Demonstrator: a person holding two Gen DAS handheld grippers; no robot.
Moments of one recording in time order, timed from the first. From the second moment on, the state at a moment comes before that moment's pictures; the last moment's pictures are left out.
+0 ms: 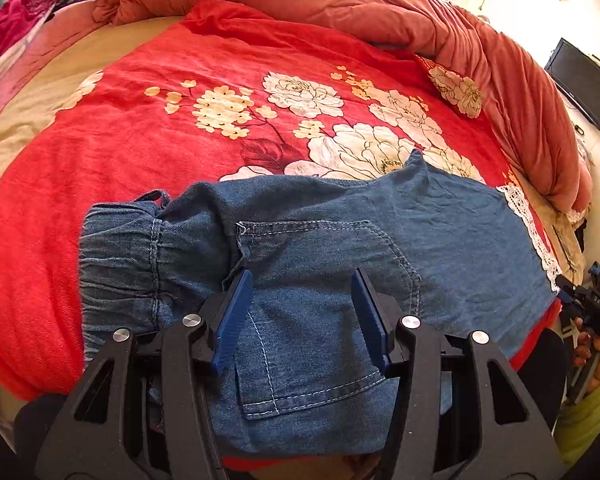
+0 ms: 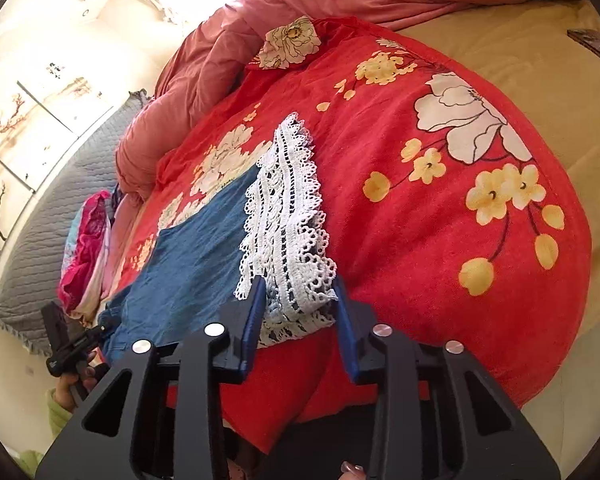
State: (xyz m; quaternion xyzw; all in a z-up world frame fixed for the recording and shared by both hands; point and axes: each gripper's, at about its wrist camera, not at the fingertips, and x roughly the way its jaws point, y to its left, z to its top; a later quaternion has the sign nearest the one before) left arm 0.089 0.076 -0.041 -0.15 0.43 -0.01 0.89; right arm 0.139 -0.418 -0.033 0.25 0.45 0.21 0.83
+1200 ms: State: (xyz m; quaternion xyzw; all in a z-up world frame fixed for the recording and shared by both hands) left arm 0.088 0.080 -0.043 -0.14 0.43 0.01 0.89; right arm 0.127 -0.397 -0.032 0.14 0.46 0.16 0.86
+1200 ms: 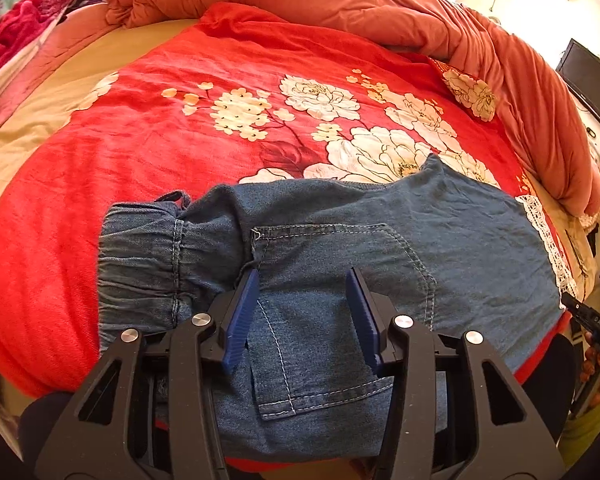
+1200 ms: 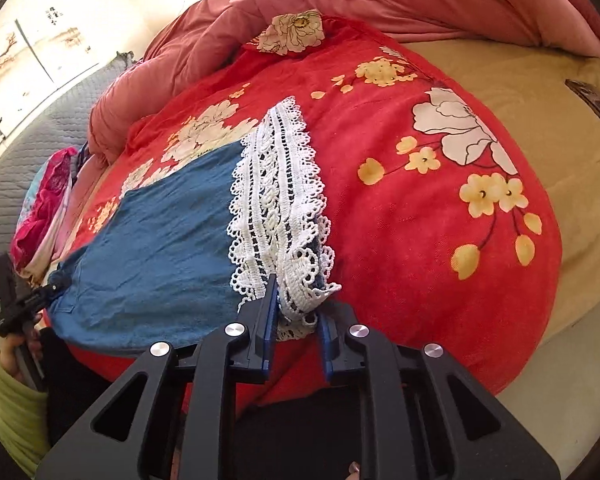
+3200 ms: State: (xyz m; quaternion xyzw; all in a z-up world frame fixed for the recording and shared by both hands) left arm 0.234 -0.214 -0.003 0.14 0.41 -0.23 0.87; right arm 0.097 -0.383 -0.016 0.18 0.39 0.14 0.89
